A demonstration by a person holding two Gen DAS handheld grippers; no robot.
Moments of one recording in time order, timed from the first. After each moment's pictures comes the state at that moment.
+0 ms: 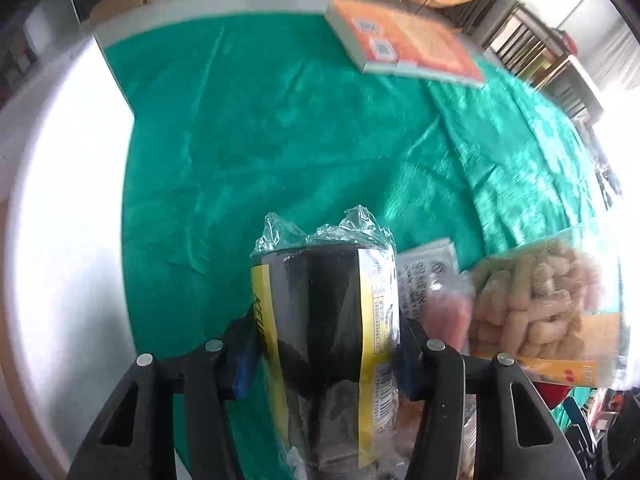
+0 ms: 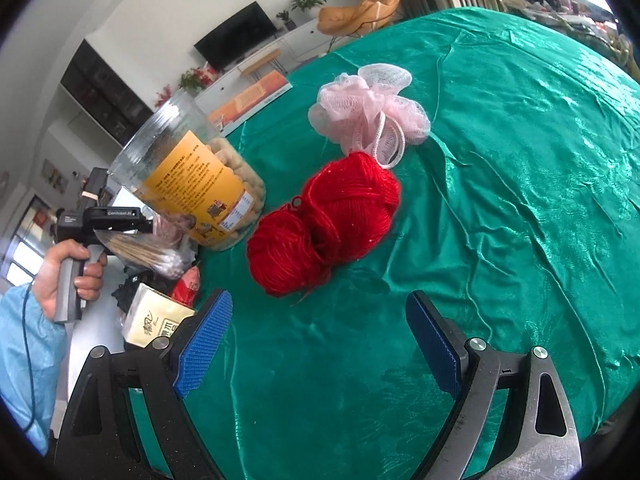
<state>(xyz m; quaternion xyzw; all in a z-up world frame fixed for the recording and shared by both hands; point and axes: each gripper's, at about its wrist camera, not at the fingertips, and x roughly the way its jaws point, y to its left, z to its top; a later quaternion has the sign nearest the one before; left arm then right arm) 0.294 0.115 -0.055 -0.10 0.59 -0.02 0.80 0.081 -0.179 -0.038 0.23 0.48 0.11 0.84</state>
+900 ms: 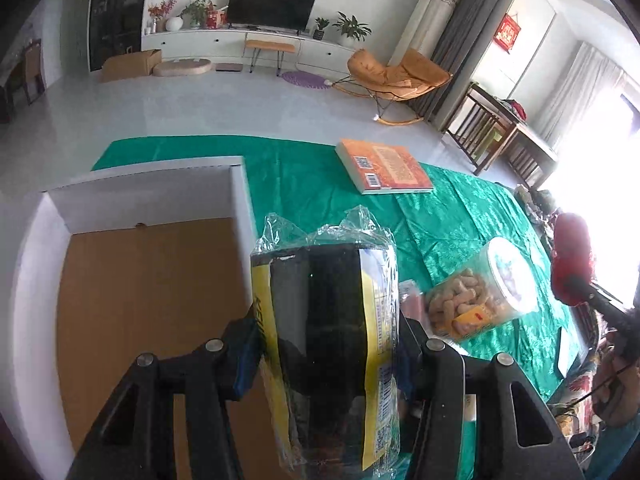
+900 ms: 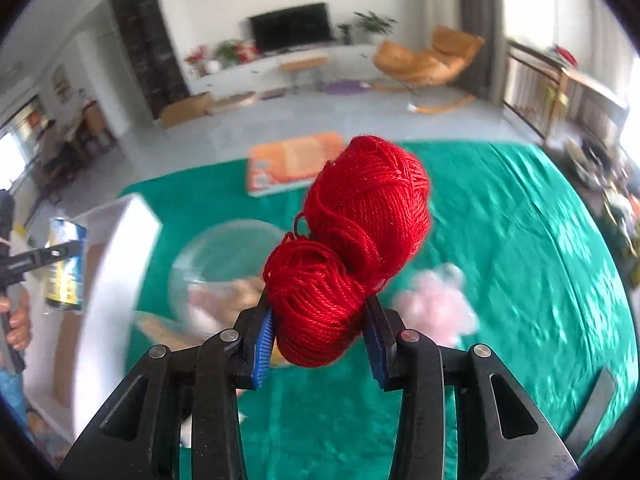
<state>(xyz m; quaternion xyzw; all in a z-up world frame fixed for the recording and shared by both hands) 0.168 0.248 0.083 -0.13 0.45 -0.05 0.88 0.176 -0.093 0.158 0.03 0.44 0.17 0.88</state>
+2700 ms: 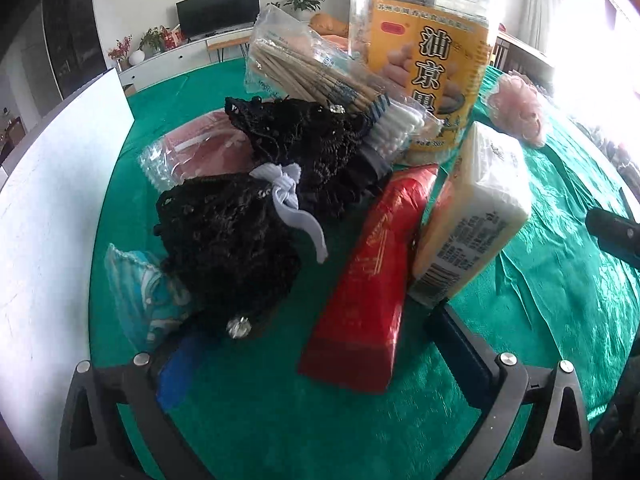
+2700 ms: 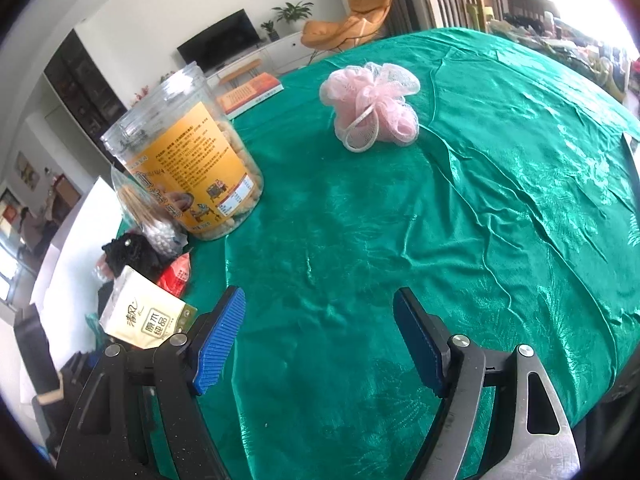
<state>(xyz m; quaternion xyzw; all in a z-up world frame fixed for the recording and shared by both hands) 0.114 0.019 -0.112 0.02 0.46 -0.05 0.88 0.048 -0.132 -0.036 0.18 0.46 0.03 0.87</state>
